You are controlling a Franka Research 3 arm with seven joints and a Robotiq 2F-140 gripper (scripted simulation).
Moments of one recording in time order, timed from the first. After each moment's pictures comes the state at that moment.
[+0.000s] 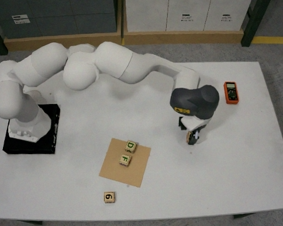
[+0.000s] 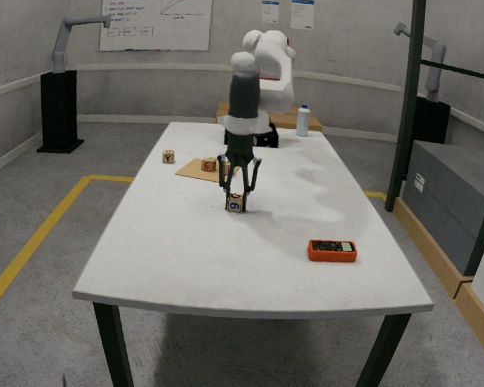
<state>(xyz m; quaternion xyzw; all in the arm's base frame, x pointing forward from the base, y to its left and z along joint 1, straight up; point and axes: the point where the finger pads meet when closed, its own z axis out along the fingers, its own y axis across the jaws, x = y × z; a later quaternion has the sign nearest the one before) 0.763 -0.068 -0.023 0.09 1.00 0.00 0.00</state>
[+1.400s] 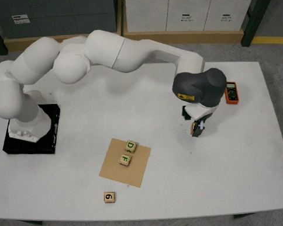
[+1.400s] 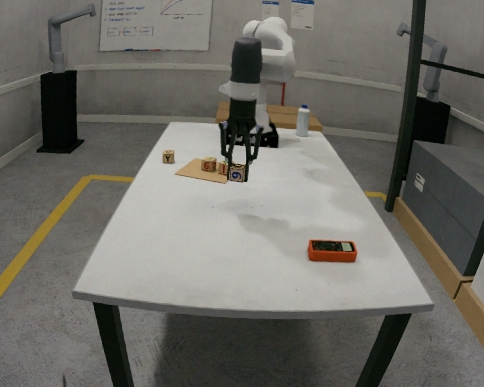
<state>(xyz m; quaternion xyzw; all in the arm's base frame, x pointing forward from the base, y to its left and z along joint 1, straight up) 0.766 -0.068 0.078 0.09 1.00 0.00 0.01</state>
